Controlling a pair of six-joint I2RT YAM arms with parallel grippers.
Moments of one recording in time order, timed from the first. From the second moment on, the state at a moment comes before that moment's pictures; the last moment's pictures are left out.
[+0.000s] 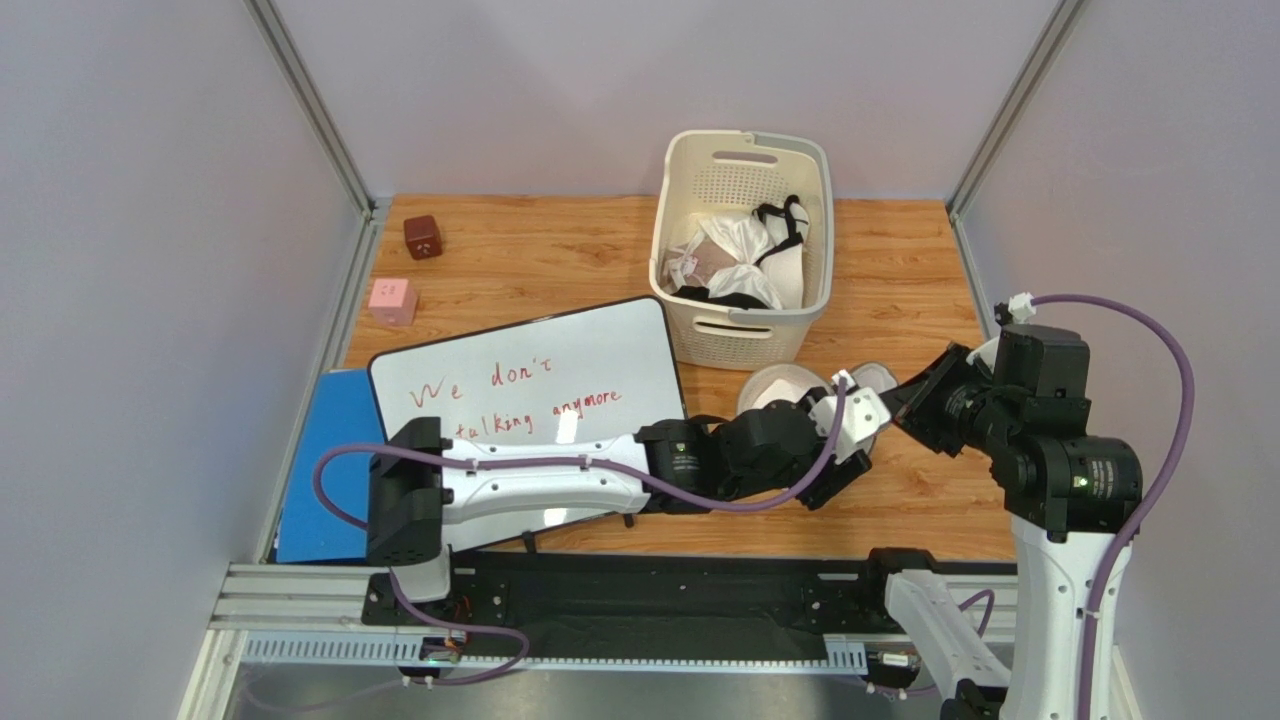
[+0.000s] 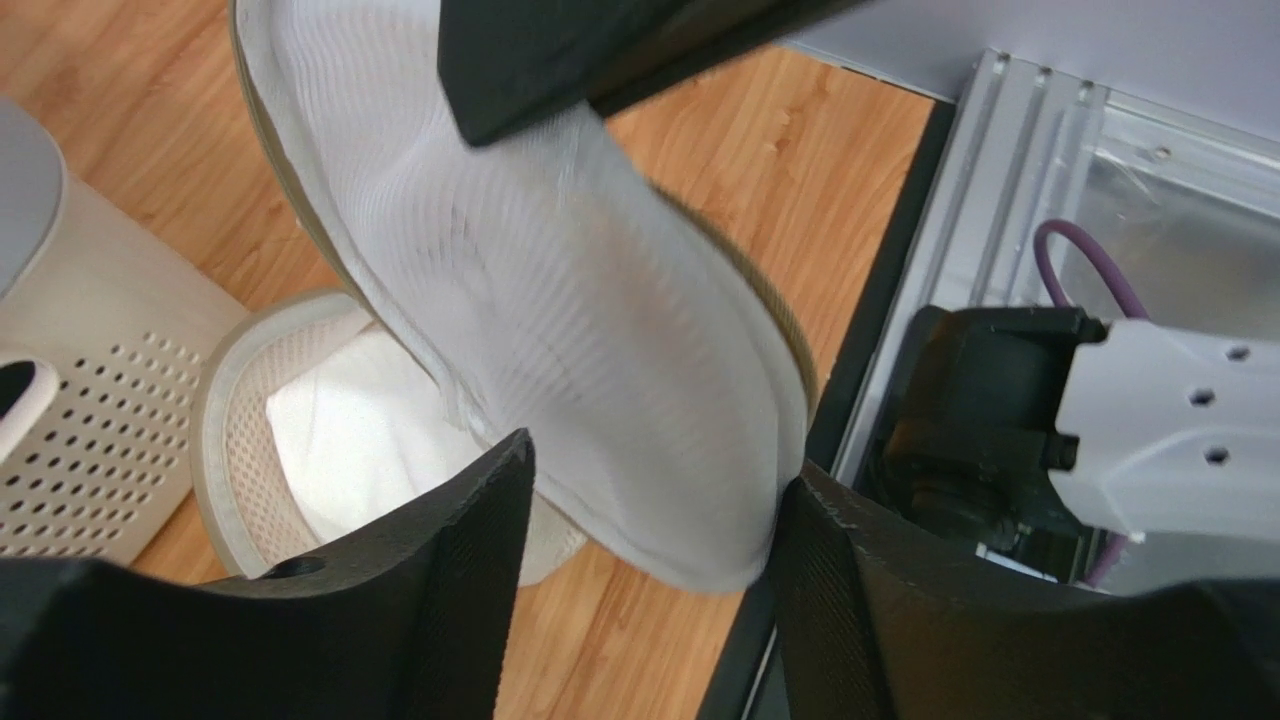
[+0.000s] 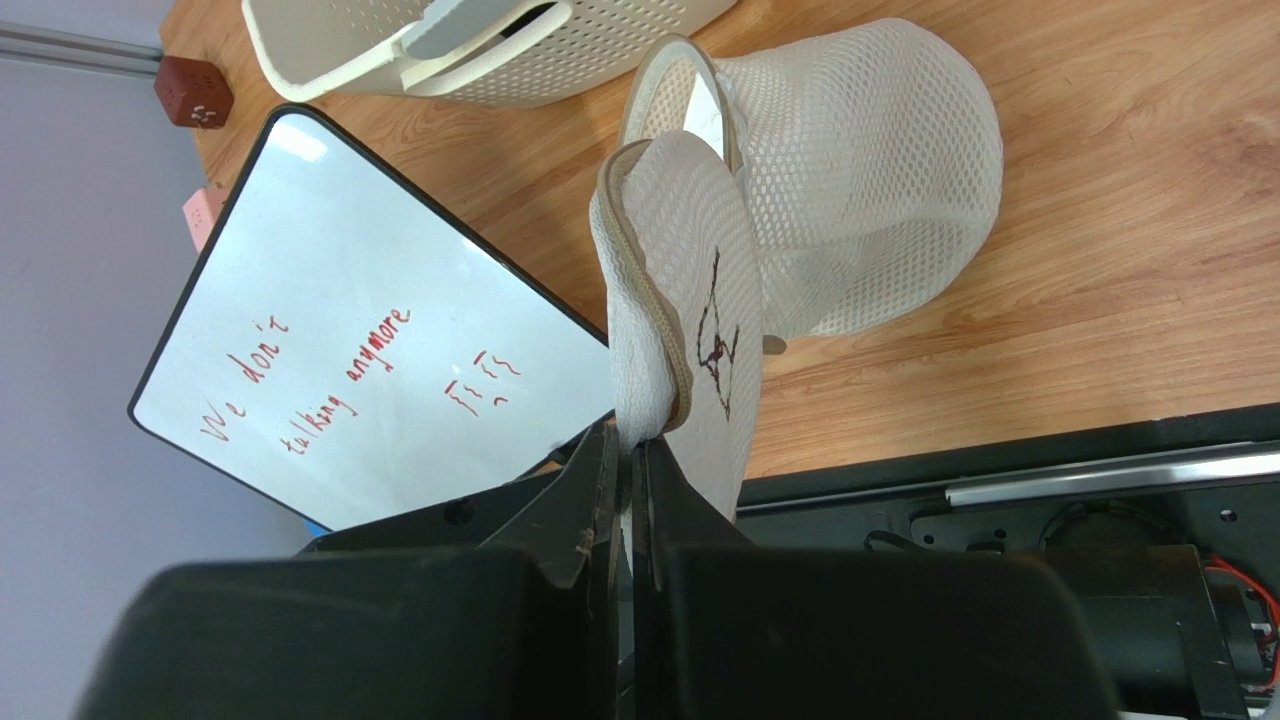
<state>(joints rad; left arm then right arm) -1.40 1.73 1.45 -0.08 -0.20 -0.09 -0.03 0.80 1.39 -1.34 -0.23 0.64</state>
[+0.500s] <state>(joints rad) -1.34 1.77 1.48 -0.14 -0.23 -0.18 -0.03 0.77 1.32 -1.32 -0.25 0.63</state>
